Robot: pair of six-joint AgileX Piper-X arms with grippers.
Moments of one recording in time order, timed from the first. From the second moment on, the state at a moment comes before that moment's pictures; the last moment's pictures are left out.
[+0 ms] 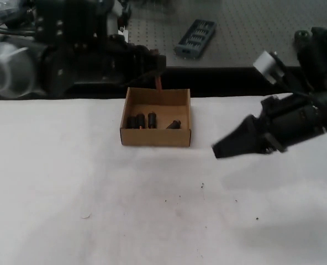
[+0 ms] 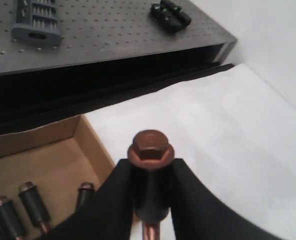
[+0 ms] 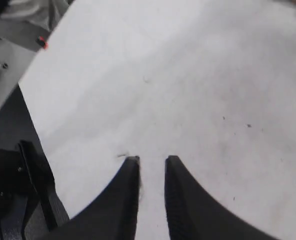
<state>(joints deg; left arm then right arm) -20.5 103.4 -75.3 1.9 27.9 -14.1 23.9 88.4 -62.0 39.8 -47.3 -4.5</state>
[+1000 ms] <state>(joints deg) -20.0 126.4 -94.4 18.7 16.9 -4.4 24.0 51.9 -36.6 33.7 -43.1 2.6</state>
